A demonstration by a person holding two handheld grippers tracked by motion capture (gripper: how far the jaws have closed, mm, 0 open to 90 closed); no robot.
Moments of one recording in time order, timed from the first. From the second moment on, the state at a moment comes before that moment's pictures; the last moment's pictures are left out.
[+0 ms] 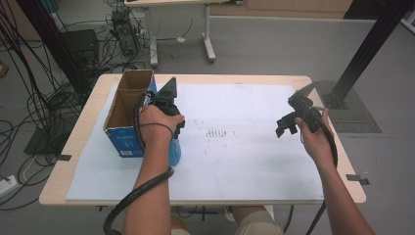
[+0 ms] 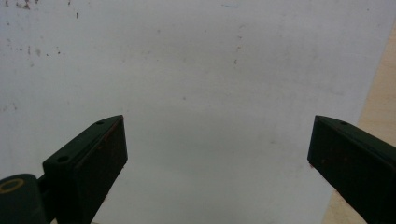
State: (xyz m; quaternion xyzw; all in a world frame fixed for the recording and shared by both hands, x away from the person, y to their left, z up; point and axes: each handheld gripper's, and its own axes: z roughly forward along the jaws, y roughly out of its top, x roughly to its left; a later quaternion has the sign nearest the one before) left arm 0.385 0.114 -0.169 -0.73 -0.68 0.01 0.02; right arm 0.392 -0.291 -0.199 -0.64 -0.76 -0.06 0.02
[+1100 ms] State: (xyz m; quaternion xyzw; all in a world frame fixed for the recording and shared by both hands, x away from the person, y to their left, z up) left arm 0.386 0.115 -0.169 -0.74 -0.68 0.01 0.02; right arm 0.390 -0.293 -0.199 -0.64 -0.76 -0.06 0.02
